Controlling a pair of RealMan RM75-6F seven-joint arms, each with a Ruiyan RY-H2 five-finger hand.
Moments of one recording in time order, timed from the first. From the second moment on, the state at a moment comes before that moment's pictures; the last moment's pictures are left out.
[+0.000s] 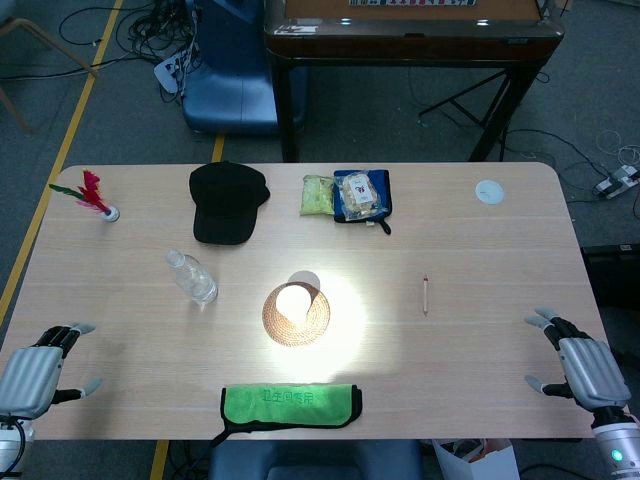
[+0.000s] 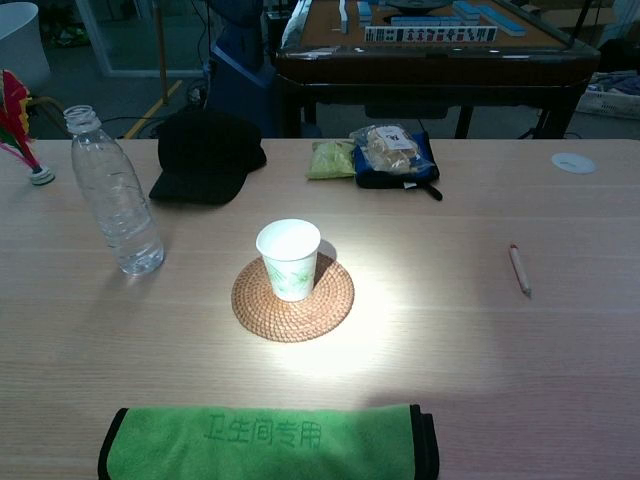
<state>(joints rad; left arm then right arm) -0.10 -1.10 -0.01 -1.70 1.48 1.42 0.16 0.09 -0.95 -0.02 -1.84 -1.43 1.28 0.01</state>
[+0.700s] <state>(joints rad) -0.16 -1.14 -0.03 -1.71 1.45 1.32 -0.03 0.10 -0.95 -0.01 -1.82 -1.41 1.26 0.04</state>
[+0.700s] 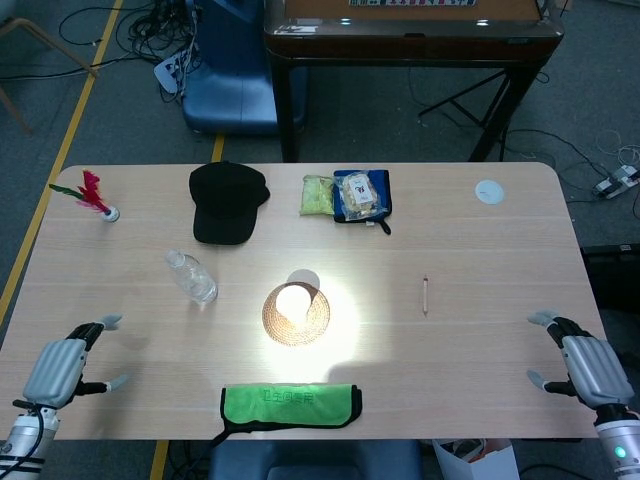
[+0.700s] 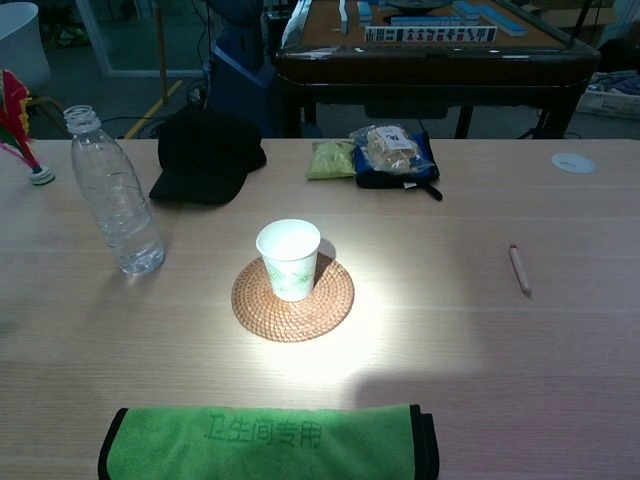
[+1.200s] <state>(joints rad) -0.30 -1.21 -0.13 -1.63 1.25 1.08 -0.15 0.10 -0.93 0.00 -1.81 -1.39 1.26 0.05</state>
